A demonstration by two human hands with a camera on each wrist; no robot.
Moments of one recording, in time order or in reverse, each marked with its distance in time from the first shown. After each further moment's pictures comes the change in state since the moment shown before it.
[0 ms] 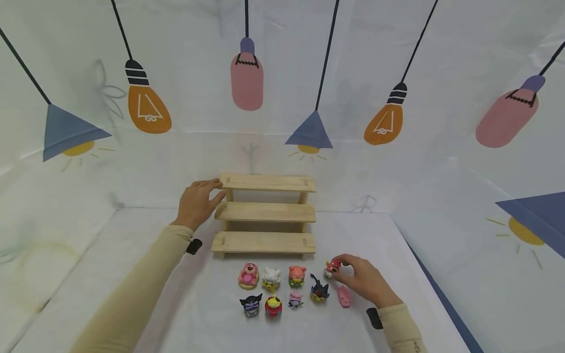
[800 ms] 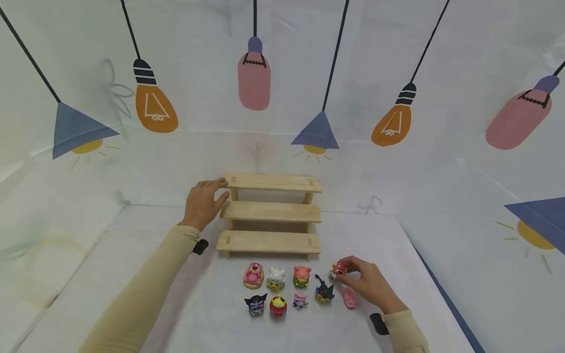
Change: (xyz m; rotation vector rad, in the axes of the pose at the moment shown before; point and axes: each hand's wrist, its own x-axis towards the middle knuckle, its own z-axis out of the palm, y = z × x) left_hand -0.003 0.000 0.003 -0.031 0.059 -0.004; right_hand -0.002 -0.001 0.002 0.103 0.058 -0.017
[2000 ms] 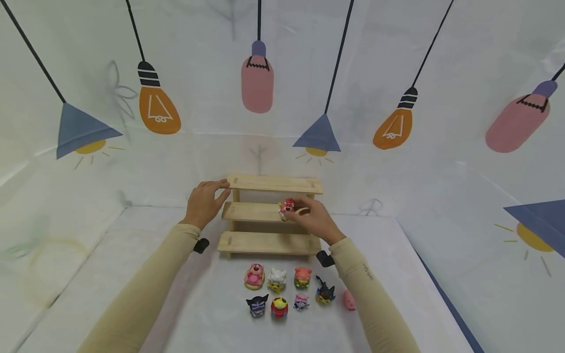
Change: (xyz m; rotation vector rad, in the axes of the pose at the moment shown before) left_hand 0.006 -0.002 0.001 -0.078 0.014 -0.042; right_hand 0.151 -0.118 0.000 0.337 -0.006 -0.226
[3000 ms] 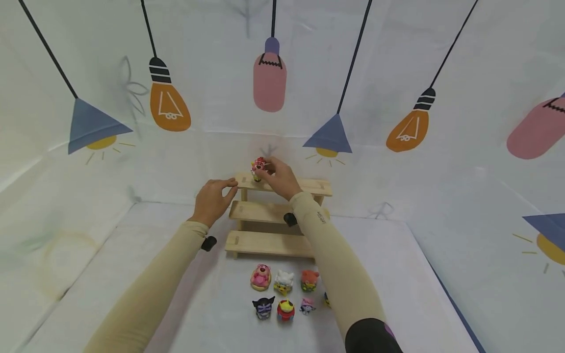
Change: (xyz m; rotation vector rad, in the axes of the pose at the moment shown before) left_hand 0.005 -0.001 0.002 -0.024 0.016 -0.051; right_hand 0.130 -0.049 0.049 -0.036 0.024 -0.032
